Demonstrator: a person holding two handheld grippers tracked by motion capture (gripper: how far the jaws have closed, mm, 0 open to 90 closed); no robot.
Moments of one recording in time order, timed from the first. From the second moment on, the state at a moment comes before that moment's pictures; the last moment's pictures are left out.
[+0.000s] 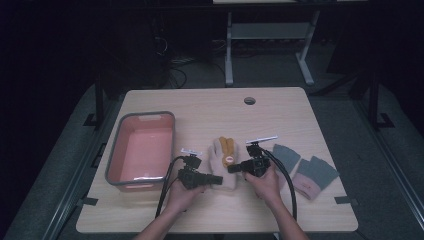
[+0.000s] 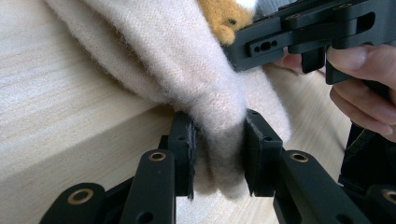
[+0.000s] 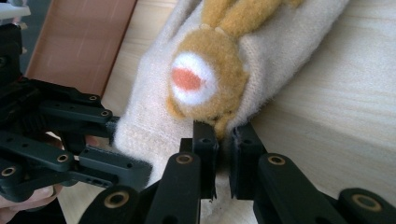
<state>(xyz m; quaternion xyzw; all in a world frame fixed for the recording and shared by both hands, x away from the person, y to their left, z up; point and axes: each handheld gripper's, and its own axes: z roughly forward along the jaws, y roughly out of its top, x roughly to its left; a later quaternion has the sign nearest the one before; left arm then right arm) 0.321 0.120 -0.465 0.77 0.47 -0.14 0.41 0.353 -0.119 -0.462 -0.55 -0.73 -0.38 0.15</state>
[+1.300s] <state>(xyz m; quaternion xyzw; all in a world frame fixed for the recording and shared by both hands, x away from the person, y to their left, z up) 0.324 0.143 -0.422 0.76 0.45 -0.13 0.45 0.352 -0.116 -0.416 -0.52 -0.73 -0.42 0.15</state>
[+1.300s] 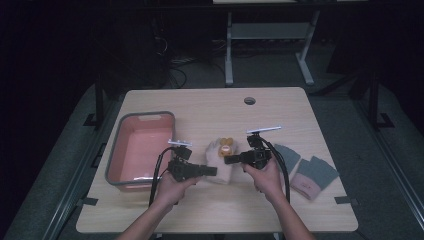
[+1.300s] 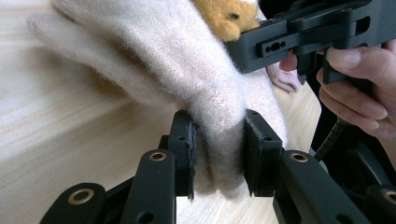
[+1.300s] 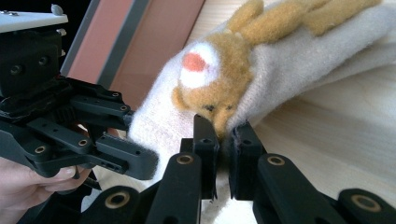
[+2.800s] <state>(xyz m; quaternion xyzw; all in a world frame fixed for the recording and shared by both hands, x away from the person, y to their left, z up) 0.348 0.185 -0.364 0.74 0.45 -0.11 0.48 0.384 -0.082 -0.356 -0.49 -0.73 -0.46 0.15</state>
